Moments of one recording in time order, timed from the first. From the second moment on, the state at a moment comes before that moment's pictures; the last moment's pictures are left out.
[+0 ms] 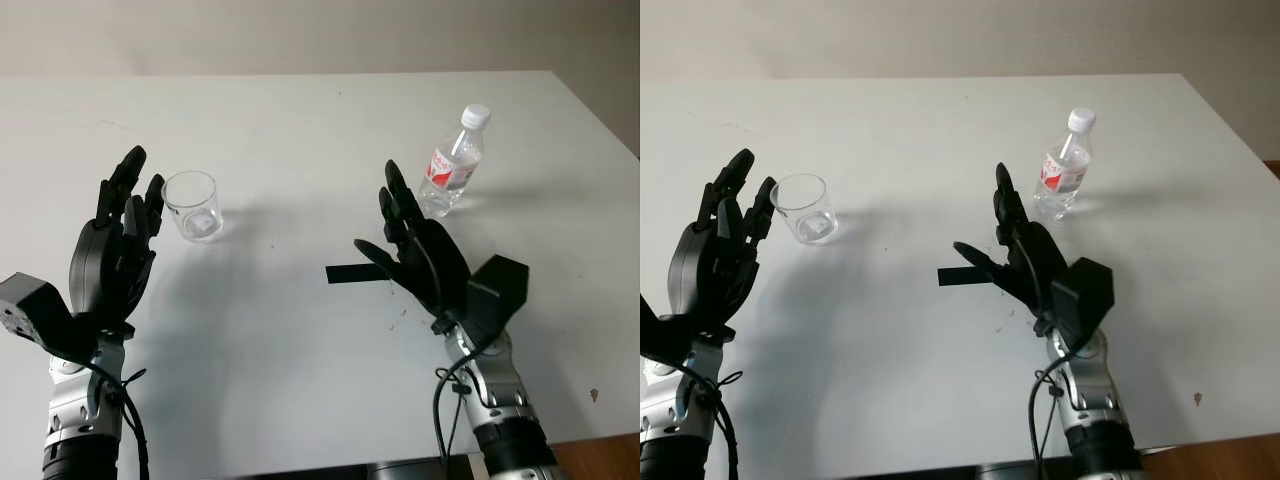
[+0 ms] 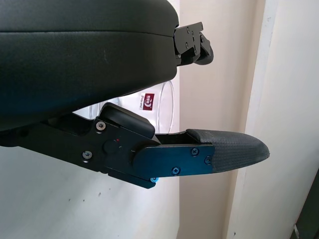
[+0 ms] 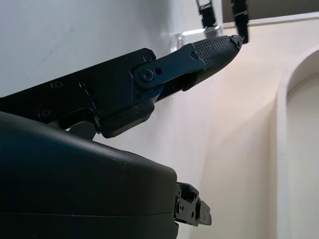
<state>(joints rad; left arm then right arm) -0.22 0.25 0.32 0.25 -0.35 -0.19 -0.34 -0.20 -0.13 -0.01 0.19 0.13 -0.17 0.35</state>
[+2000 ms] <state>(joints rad) -0.22 0.27 0.33 0.27 -0.36 -0.18 -0.38 -0.47 -0.37 -0.20 0.66 0.04 -0.31 0.25</state>
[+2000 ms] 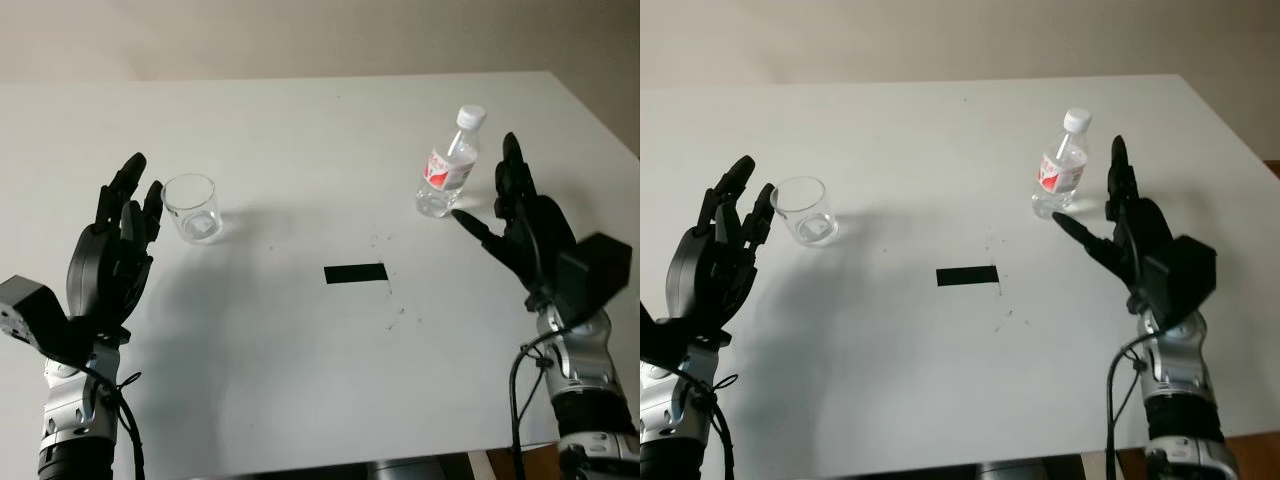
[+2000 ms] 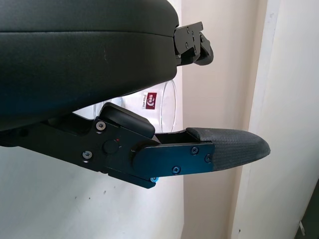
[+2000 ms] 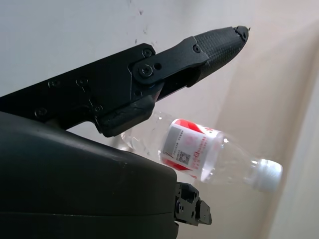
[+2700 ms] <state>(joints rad) -0.22 0.29 0.34 0.27 -0.36 -0.18 -0.37 -0.73 -0.39 -0.24 1.12 0.09 -0.29 0.14</state>
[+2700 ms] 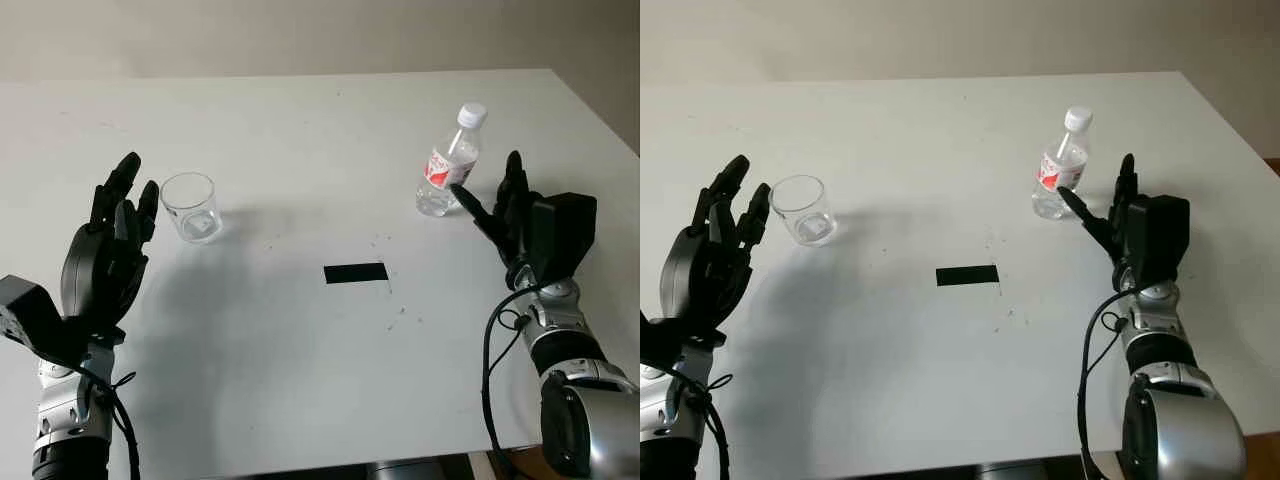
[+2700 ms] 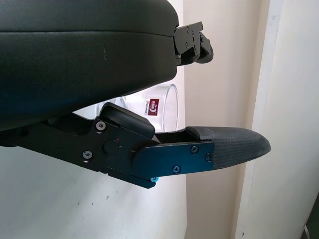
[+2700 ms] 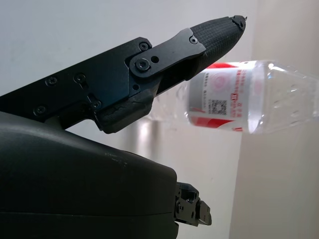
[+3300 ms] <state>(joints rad) -0.22 0.28 0.34 0.27 -0.36 -0.18 -0.36 -0.83 -0.37 -0.17 1.13 0.03 -0.31 0.16</state>
